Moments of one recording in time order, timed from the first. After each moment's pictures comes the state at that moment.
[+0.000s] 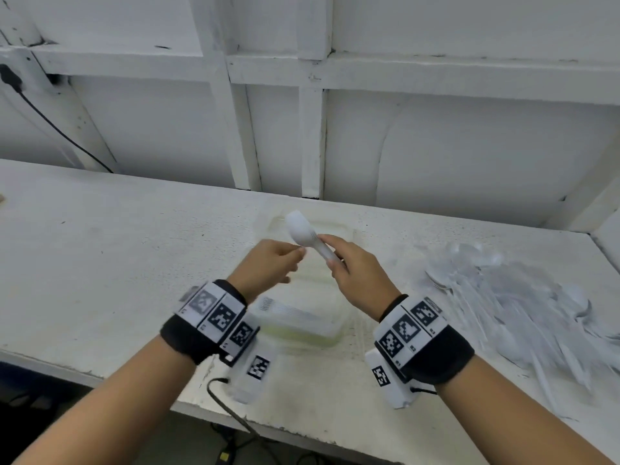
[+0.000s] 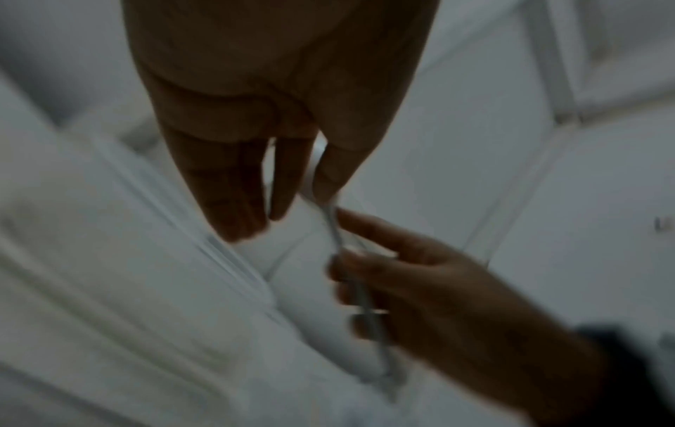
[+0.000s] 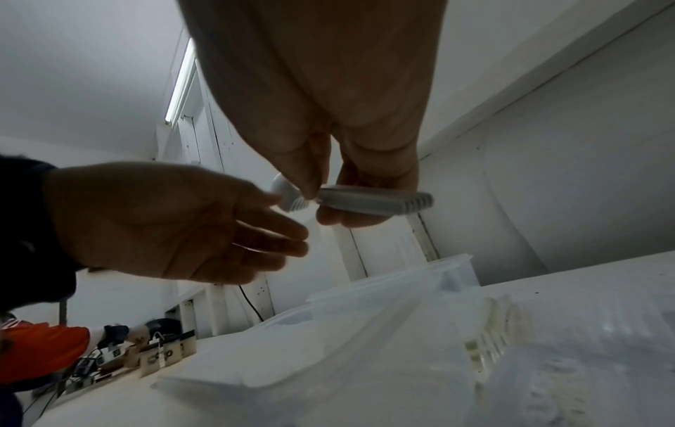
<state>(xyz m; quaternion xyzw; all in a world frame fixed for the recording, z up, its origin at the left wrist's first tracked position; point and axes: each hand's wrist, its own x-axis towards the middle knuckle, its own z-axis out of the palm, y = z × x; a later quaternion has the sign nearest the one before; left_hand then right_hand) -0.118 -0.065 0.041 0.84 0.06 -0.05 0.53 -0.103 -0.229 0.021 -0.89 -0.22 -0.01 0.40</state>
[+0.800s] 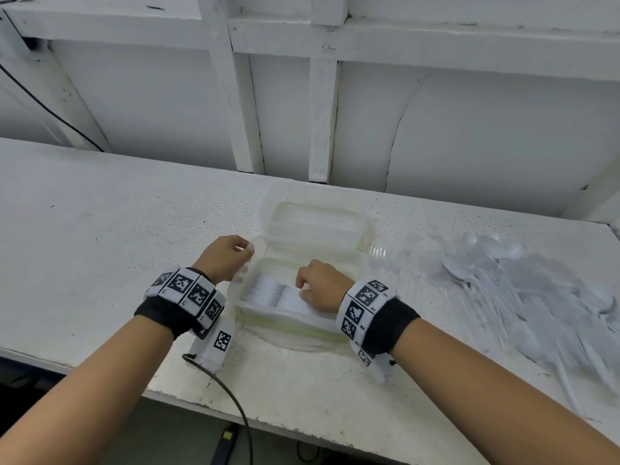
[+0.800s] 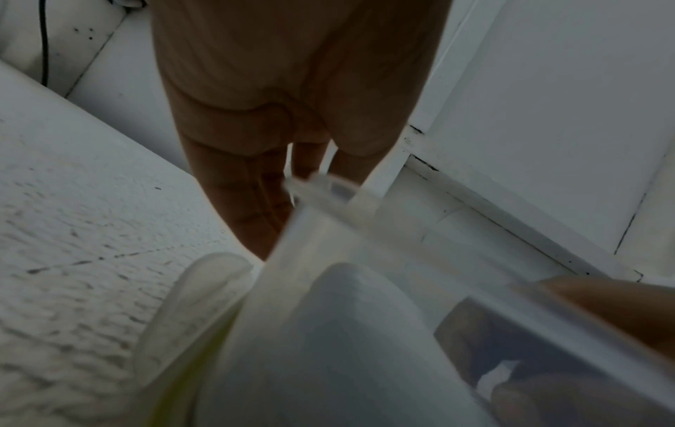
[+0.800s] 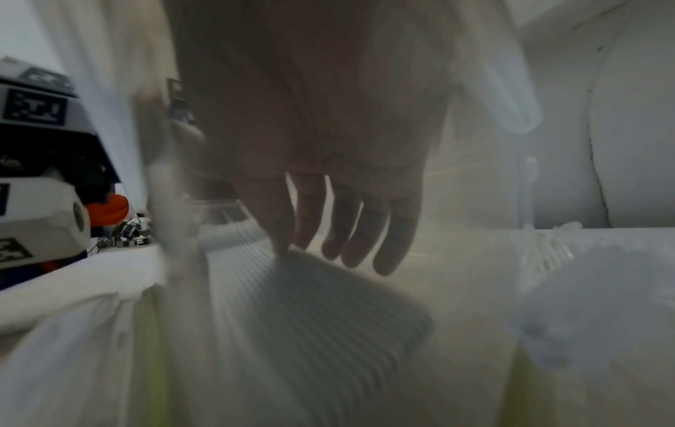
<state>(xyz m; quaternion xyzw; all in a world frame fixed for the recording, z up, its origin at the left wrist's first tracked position) -0.083 0.020 -0.005 0.87 0.18 -0.09 0.45 -0.072 -0.166 -0.033 -0.93 -0.25 0.23 0.14</state>
